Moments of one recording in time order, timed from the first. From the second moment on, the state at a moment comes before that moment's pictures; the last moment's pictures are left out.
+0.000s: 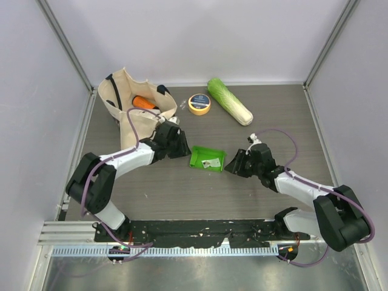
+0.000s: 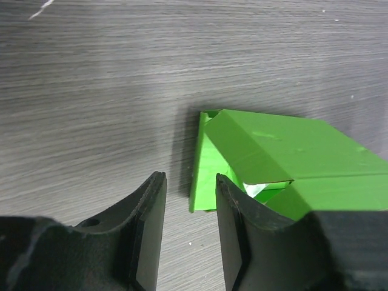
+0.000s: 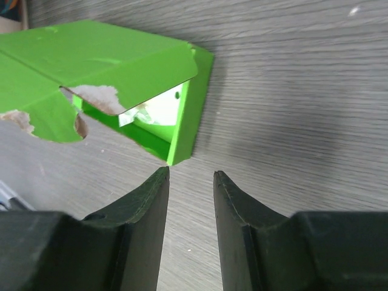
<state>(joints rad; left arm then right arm) -0.59 1.59 0.93 -0.17 0.02 -0.68 0.42 1.19 0.42 0.07 -0.20 0.68</state>
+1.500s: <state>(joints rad) -0.65 1.62 0.85 -0.06 0.00 -0.76 0.59 1.40 0.50 0.20 0.11 0.67</state>
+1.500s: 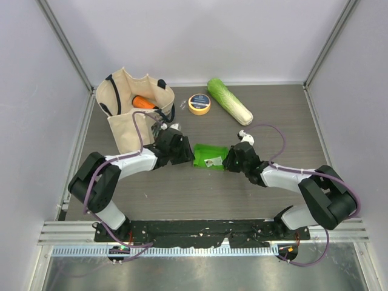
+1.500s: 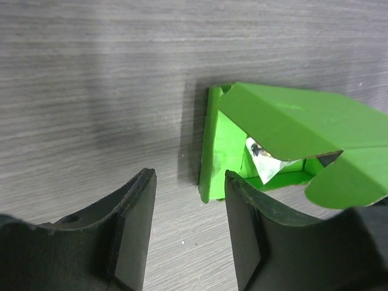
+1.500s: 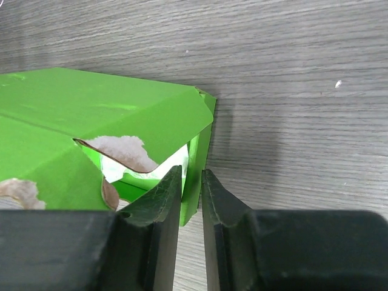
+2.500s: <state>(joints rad) -0.79 1.86 1.14 -0.27 -0.32 -0.75 0.65 1.46 0.55 0.21 0.20 0.69</state>
